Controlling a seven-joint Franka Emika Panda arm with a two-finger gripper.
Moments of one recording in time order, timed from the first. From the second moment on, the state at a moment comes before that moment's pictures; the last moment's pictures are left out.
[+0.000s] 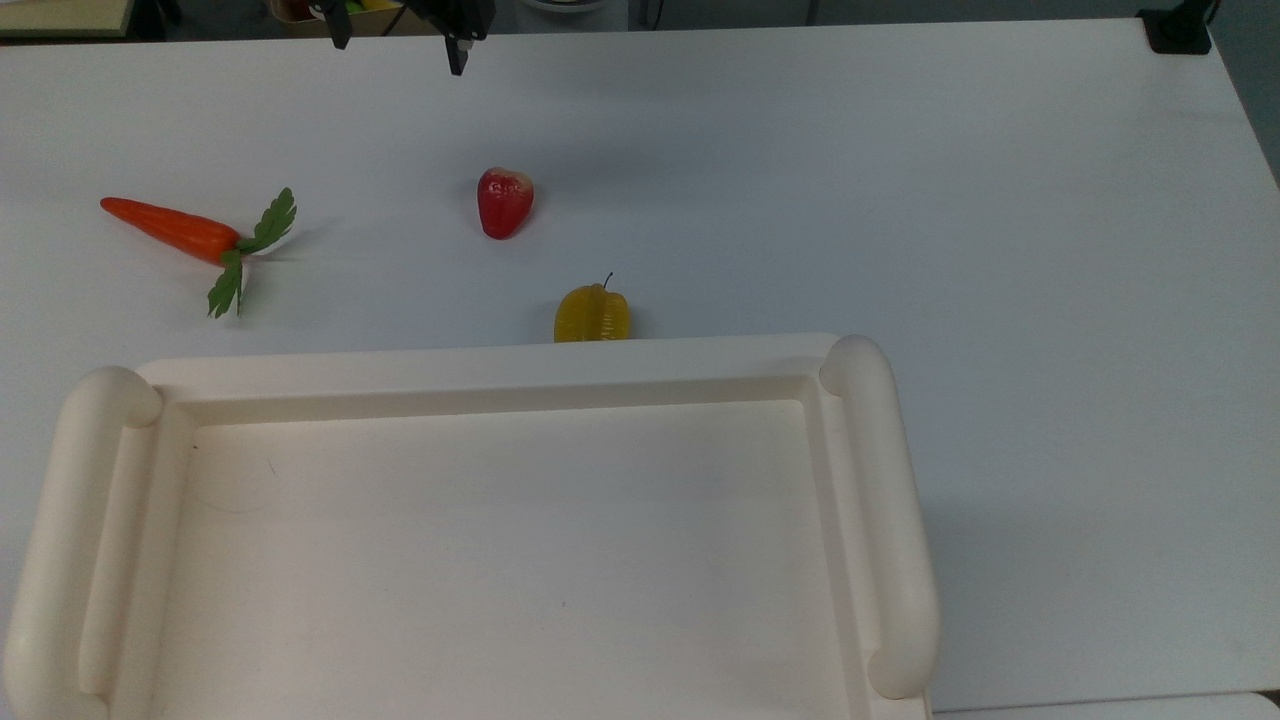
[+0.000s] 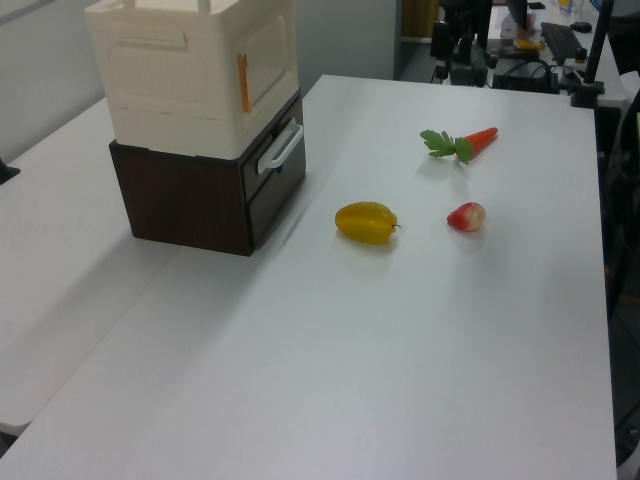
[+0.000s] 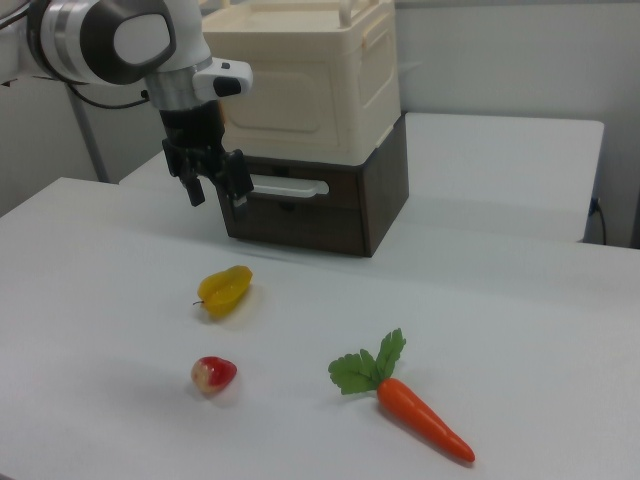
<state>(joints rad) 0.18 0.07 -0.25 -1.57 -0.03 1.65 0.10</state>
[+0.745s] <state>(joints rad) 0.17 0.07 -0.26 -1.57 0.08 1.64 0.10</state>
